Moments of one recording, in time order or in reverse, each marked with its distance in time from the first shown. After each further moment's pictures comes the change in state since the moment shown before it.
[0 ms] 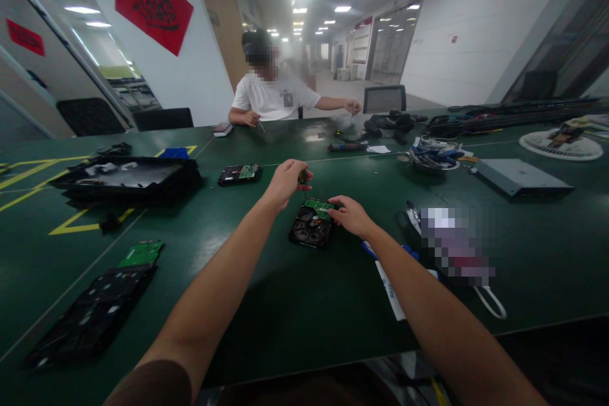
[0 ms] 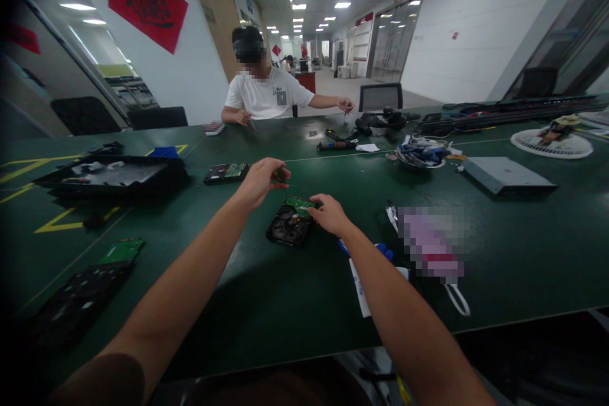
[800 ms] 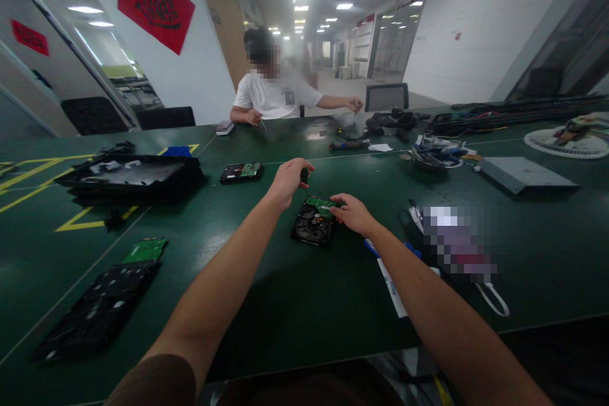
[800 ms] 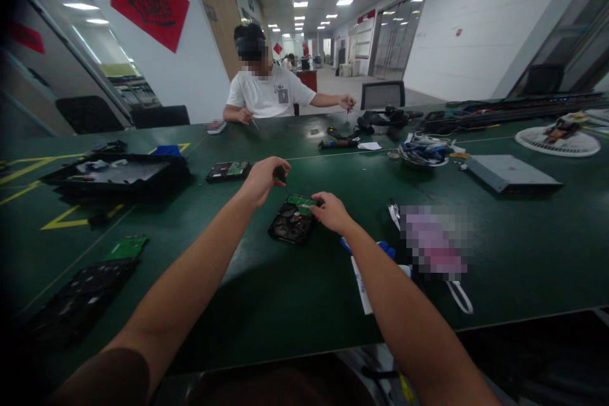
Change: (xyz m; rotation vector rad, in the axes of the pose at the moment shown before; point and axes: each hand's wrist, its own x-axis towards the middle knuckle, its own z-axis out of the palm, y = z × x) left_hand 0.004 -0.007 -0.001 0.080 0.027 0.063; right_hand 0.003 0.005 0.002 -0.024 0.008 -0.011
